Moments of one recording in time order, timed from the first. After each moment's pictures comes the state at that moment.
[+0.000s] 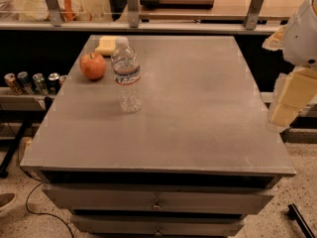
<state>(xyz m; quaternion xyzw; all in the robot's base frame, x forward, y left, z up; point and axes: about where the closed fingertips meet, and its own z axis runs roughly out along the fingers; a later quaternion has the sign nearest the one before) 0.438 -0.216 0.979 -0.60 0.78 -0.04 0.16</state>
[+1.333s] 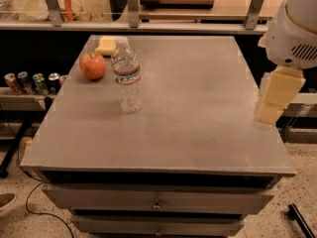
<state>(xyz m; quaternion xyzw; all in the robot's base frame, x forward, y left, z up) 0.446 -0.207 0.976 -0.58 0.80 -0.08 0.13</state>
